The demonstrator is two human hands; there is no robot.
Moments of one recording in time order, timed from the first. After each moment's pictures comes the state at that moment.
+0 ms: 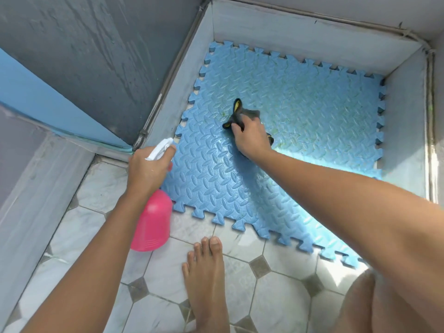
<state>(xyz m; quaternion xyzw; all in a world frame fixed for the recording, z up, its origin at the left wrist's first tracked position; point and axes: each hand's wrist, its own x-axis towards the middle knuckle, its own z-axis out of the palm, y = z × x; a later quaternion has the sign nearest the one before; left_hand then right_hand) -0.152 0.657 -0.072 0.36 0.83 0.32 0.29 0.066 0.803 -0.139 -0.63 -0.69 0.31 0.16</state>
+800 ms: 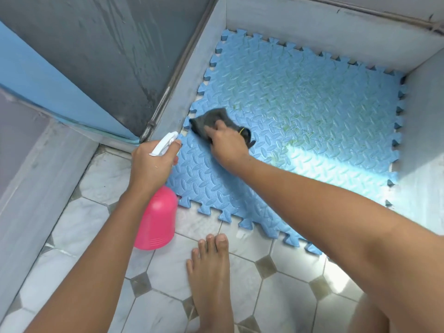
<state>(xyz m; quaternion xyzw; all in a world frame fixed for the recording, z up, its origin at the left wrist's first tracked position) -0.157 0.651 -0.071 0.37 0.82 0.33 0.28 -0.005 0.760 -0.148 -0.47 -0.87 0.16 0.05</state>
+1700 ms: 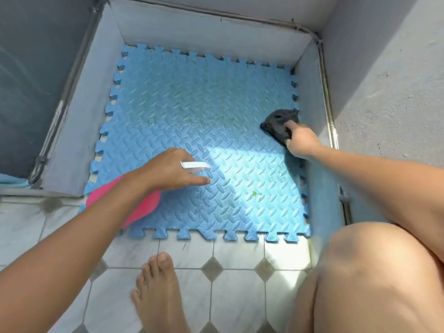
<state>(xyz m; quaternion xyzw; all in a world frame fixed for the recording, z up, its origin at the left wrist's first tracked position) -0.004 0.736 -0.078 0.71 0.58 0.01 0.40 0.360 0.808 -0.117 -0.73 -0.65 0.20 -0.06</state>
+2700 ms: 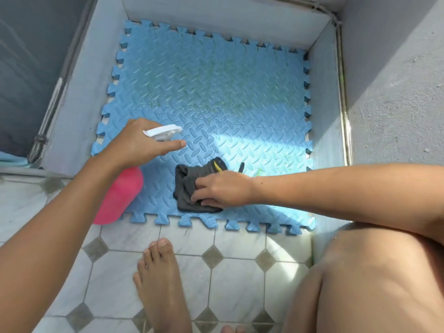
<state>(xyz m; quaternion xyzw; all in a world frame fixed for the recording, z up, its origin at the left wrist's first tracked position) -0.053 0.743 -0.071 0.62 0.67 0.15 0.38 0.195 0.699 -0.141 -0.16 -0.96 0.22 -0.05</state>
